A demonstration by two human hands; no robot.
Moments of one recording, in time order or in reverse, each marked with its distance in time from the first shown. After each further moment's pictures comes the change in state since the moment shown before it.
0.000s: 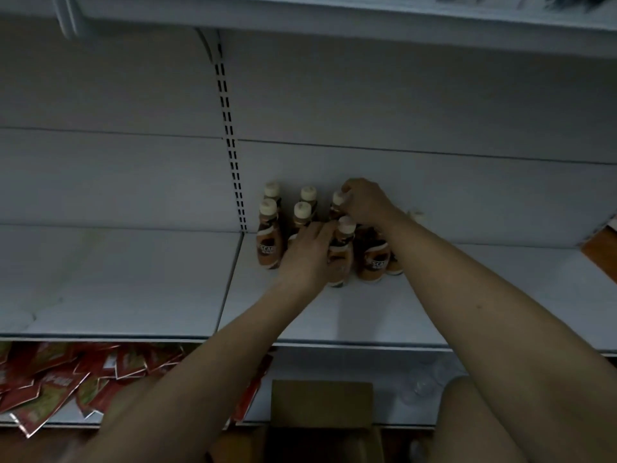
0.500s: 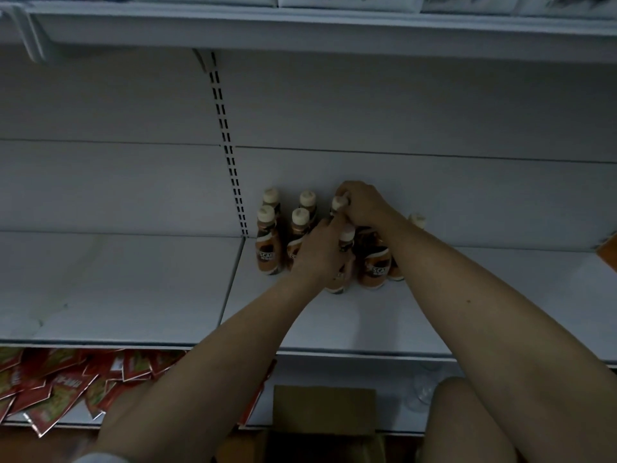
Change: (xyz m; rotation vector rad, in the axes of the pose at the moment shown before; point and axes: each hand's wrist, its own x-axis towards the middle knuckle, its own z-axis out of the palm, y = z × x) left_hand 0.044 0.012 0.012 -0.140 -0.112 -0.092; right_hand 0.021 0.013 0.006 0.086 -0.001 -0.057
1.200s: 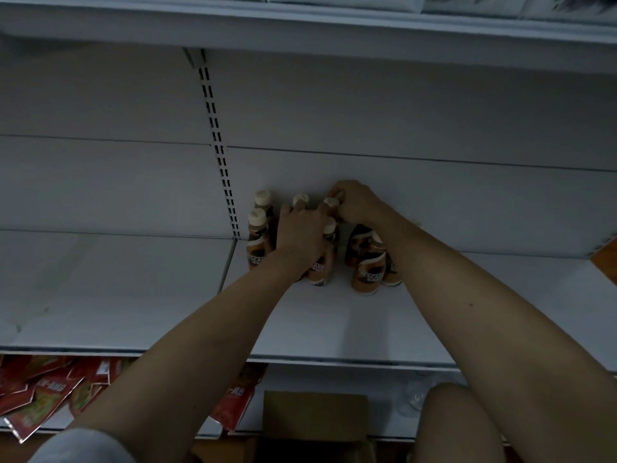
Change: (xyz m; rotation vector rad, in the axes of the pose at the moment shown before) left_hand 0.036 -0.017 -0.015 0.596 0.051 0.019; right_hand 0.017 0.003 -0.004 0.133 -0.047 0.029
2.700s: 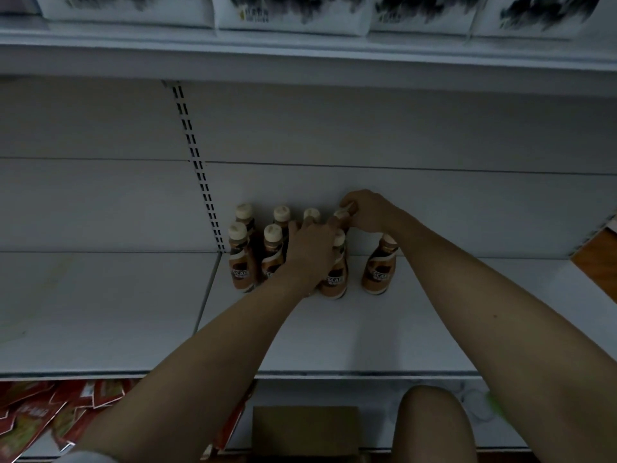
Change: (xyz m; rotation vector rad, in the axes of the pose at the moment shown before) left_hand 0.005 0.047 -0.008 -0.102 -0.120 0.024; right_hand -0.006 0.050 -0.039 -0.078 -0.077 -0.011
